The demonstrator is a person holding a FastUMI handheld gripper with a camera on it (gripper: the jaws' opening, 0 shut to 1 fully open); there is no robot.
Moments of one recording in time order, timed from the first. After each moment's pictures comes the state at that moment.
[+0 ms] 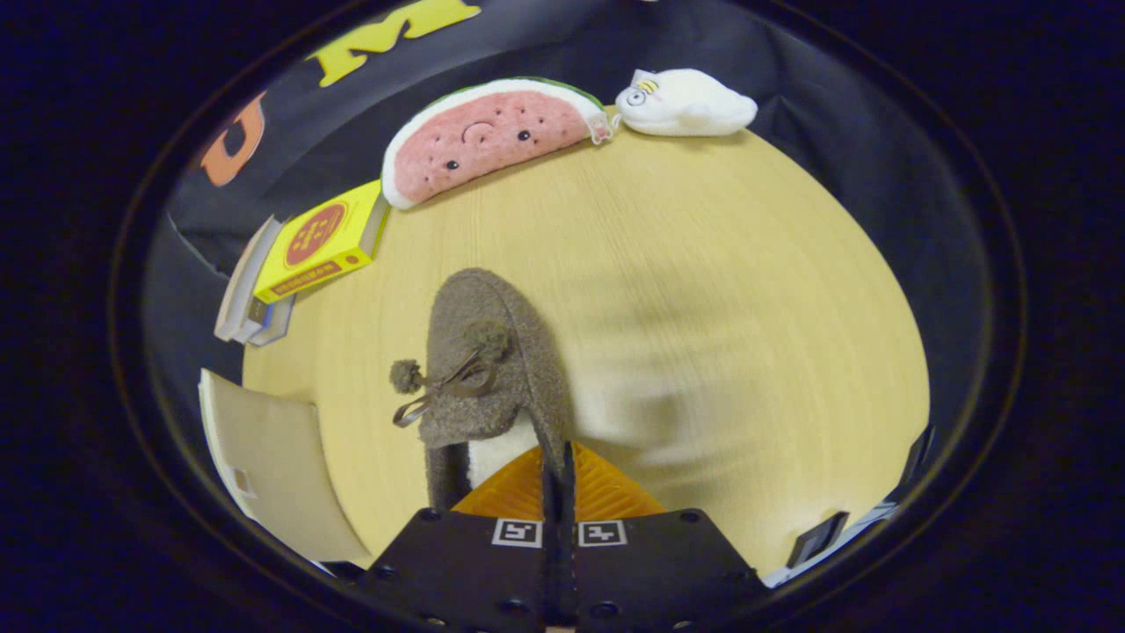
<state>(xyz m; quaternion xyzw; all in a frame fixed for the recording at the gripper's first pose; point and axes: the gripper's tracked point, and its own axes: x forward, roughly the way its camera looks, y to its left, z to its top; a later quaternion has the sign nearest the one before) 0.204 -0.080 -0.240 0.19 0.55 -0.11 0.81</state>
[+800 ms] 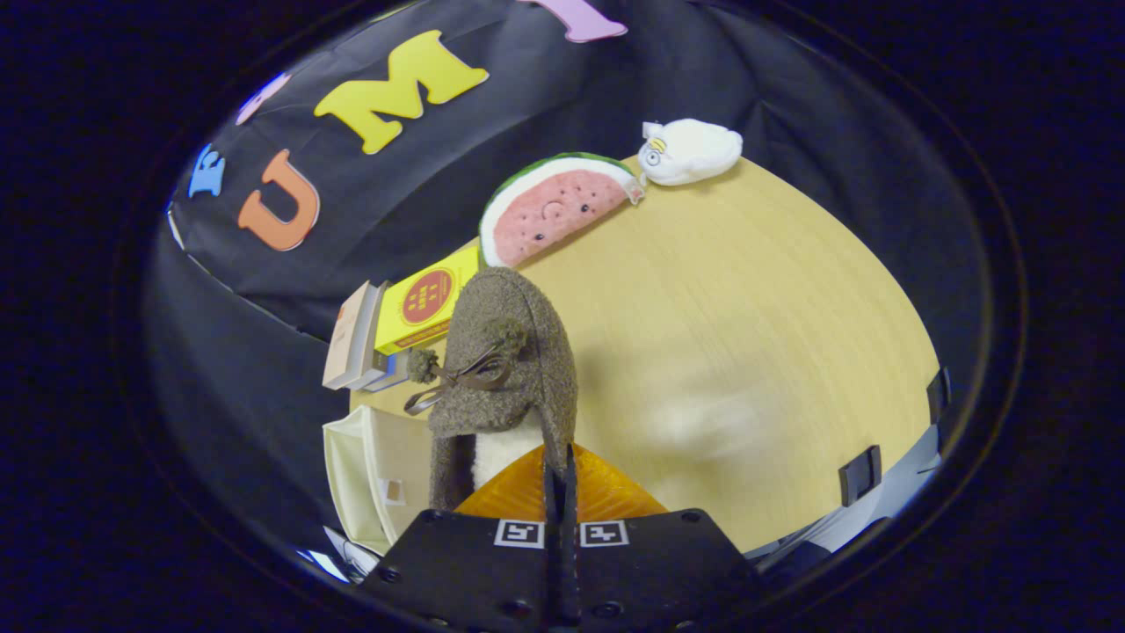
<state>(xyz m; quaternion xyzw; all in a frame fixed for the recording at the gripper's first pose) 0.166 0.002 -0.100 0.24 0.47 -0.05 0.85</state>
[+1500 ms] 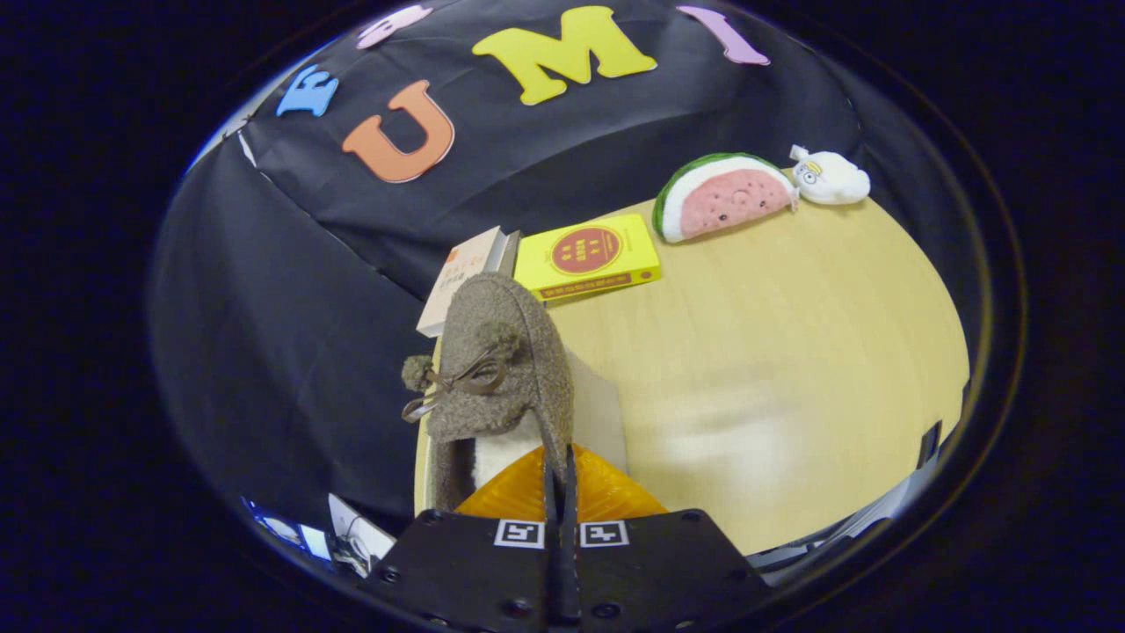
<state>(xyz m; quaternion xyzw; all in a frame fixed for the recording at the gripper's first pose) 0.168 0.231 -0.097 0.18 0.46 0.04 0.87</state>
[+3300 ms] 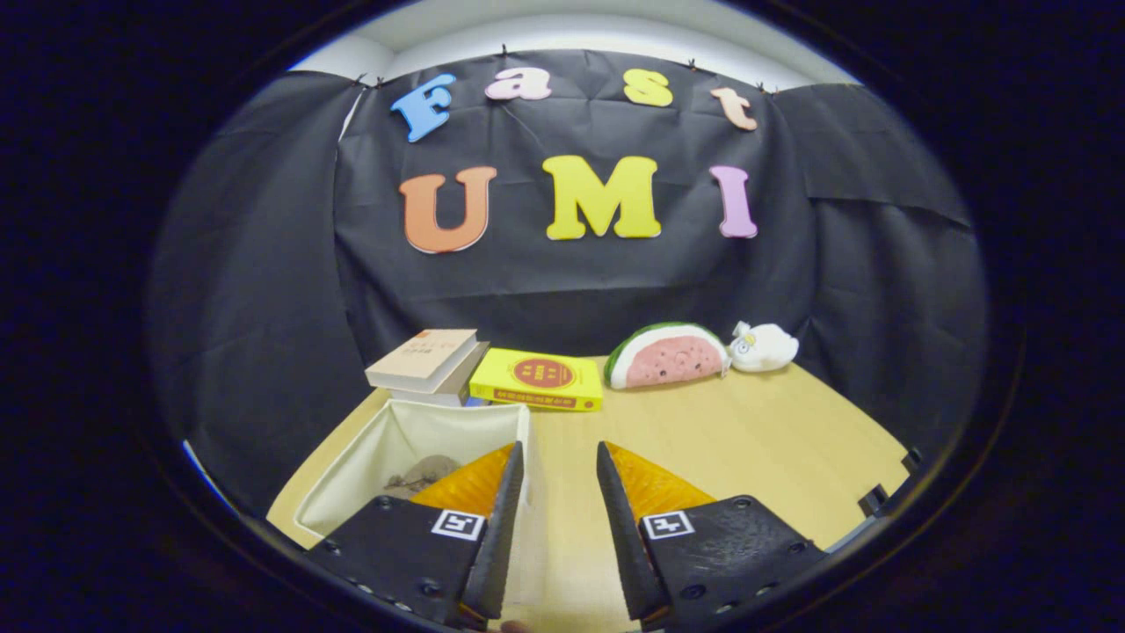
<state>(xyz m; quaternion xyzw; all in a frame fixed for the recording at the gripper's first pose) 0.133 0.192 -0.070 -0.02 0.13 -0.07 0.99</state>
